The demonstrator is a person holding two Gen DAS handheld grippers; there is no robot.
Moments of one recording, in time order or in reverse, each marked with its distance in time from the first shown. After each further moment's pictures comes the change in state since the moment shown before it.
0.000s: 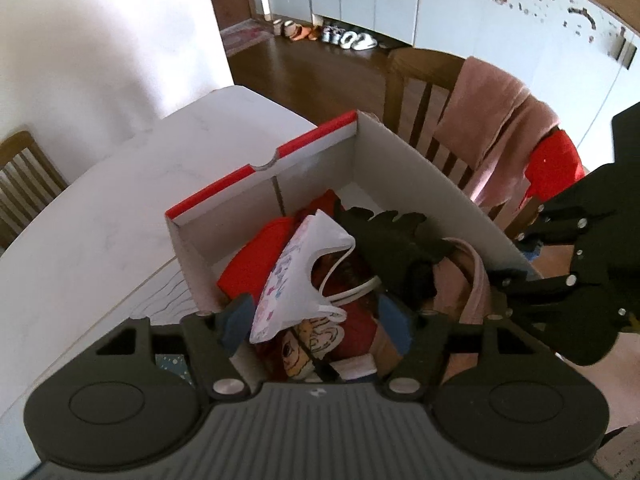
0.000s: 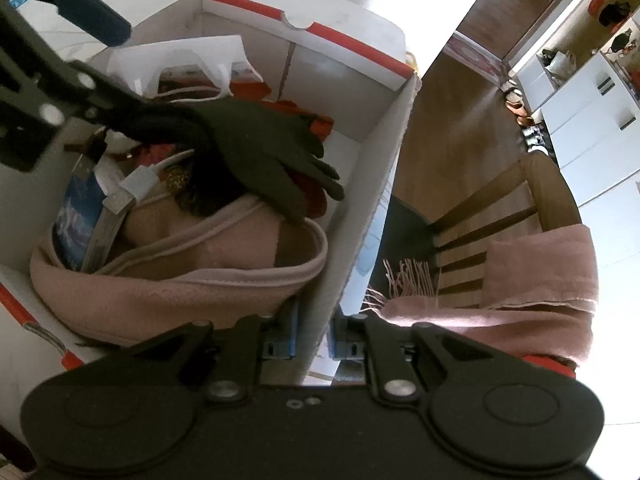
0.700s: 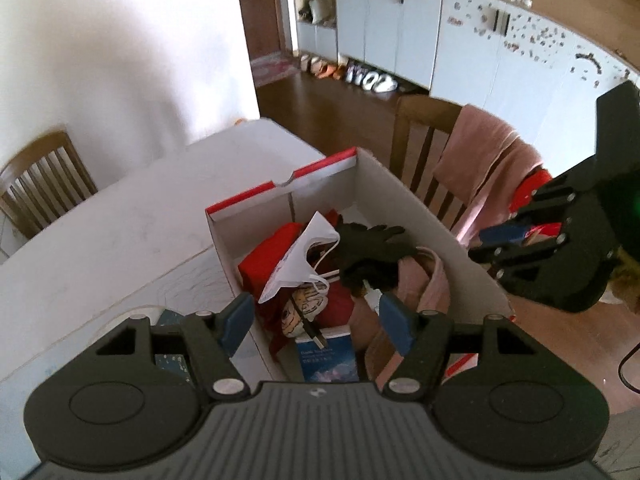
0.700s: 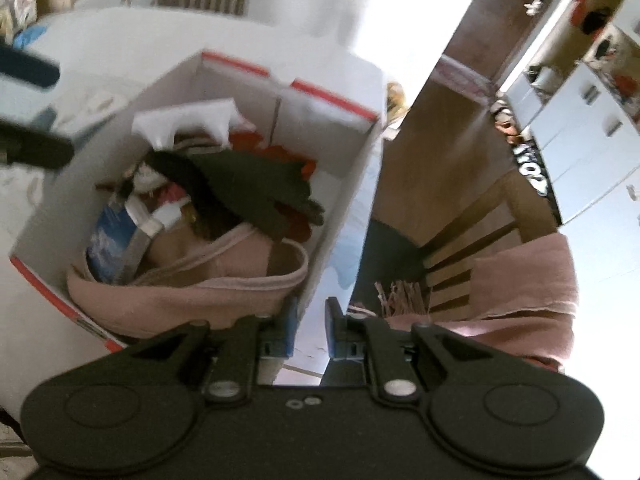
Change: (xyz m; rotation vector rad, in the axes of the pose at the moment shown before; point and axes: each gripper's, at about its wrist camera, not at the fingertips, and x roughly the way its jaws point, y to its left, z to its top) left arm -0.085 -0.018 -0.037 -0.078 -0.132 0.039; right arm -0.071 -0.030 -0.029 0.088 -0.157 0.008
